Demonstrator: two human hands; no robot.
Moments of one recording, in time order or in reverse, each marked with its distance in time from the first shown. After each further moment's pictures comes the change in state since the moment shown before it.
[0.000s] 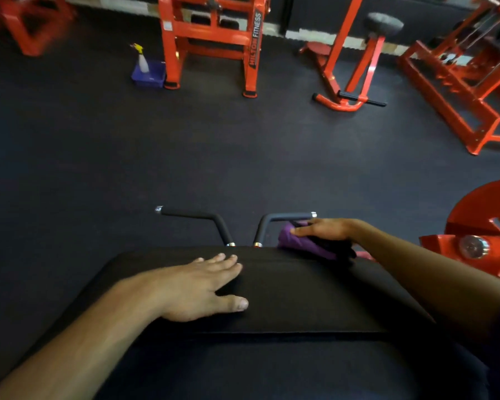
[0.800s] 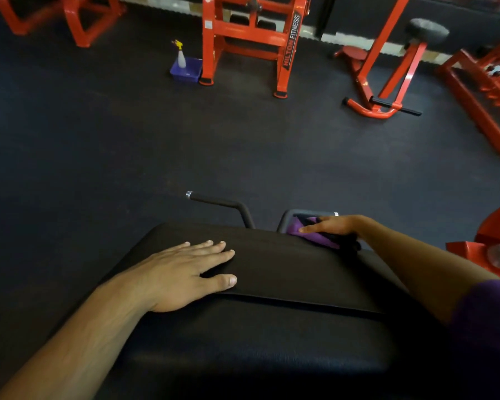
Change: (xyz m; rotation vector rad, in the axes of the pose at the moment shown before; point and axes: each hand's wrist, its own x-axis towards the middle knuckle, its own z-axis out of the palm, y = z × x) left_hand -0.063 -0.035 0.042 -0.133 0.178 -0.129; right_hand -0.015 -0.049 0.033 -0.118 -0.038 -0.026
